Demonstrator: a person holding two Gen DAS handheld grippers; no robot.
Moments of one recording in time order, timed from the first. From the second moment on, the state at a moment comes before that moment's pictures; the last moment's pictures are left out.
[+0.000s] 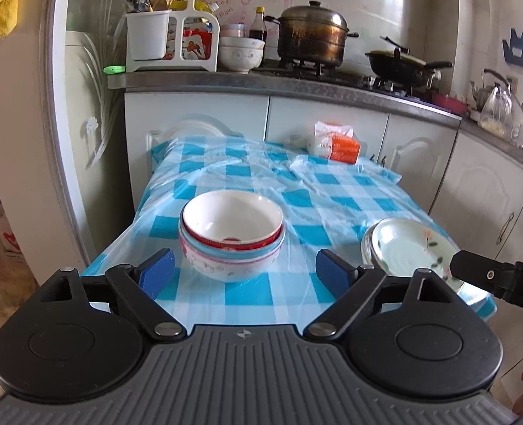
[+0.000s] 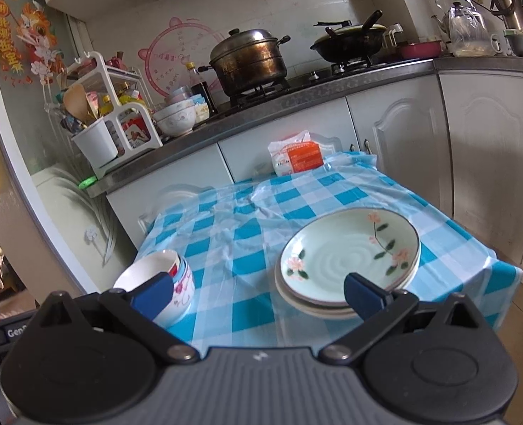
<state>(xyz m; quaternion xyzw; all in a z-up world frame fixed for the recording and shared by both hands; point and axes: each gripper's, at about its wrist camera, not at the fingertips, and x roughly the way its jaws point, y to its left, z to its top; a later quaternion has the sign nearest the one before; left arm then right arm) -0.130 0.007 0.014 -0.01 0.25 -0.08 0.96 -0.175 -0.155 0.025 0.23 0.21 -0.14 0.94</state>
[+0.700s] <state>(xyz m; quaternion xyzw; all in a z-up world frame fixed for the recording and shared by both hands) -0.136 0.012 -0.003 0.00 0.29 -0.08 0.95 -0.174 -0.140 0.012 0.22 0.25 -0.14 0.93</state>
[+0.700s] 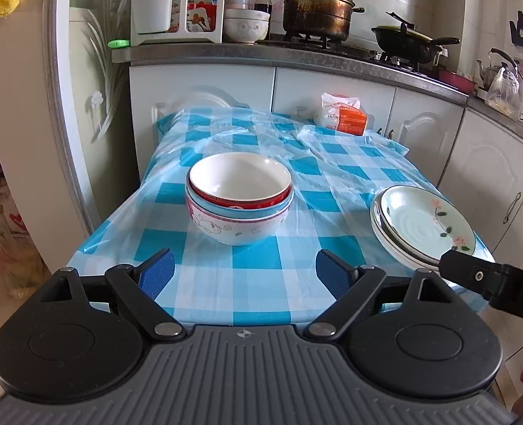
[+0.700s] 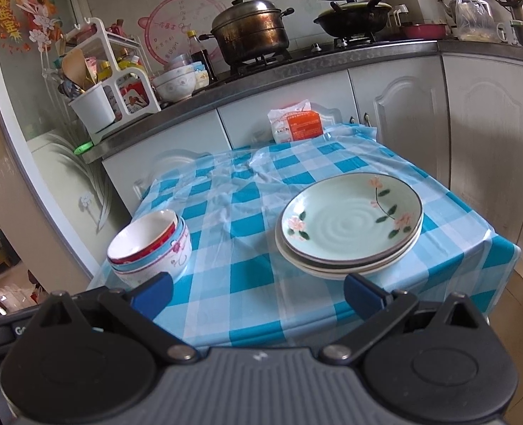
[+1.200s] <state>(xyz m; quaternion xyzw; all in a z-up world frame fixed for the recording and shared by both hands) -0.131 0.005 -0.009 0.00 0.30 -0.08 0.95 -0.171 -0.144 0.004 0.23 0.27 -0.14 0.93</state>
